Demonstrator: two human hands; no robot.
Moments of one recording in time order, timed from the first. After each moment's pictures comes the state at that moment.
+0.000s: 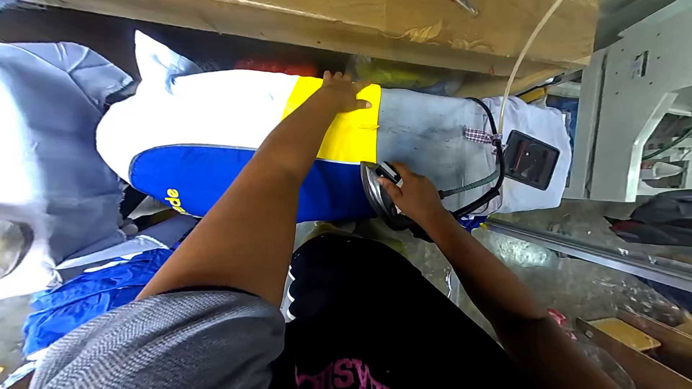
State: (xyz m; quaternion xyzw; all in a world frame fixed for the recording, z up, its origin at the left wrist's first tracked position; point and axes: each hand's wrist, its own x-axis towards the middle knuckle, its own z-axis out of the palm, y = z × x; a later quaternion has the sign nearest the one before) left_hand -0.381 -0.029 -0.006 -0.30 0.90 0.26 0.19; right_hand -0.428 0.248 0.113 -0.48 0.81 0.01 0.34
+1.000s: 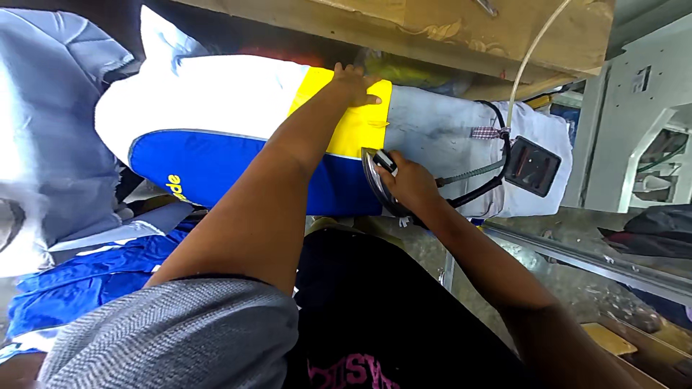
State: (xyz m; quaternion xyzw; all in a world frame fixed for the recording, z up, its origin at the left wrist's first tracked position) left_hand -0.382 -0.033 -0.009 -0.30 0.89 0.27 0.19; right_hand -0.417 0.219 0.109 -0.51 0.80 0.04 0.32
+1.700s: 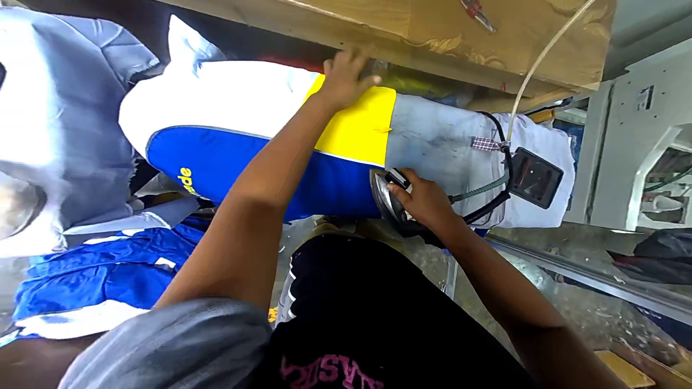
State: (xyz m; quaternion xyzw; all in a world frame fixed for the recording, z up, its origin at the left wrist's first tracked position) left_hand -0.328 -0.022 0.019 -0.36 0.86 0.35 -0.10; right_hand -0.434 0.251 0.121 -0.50 0.79 0.06 0.36
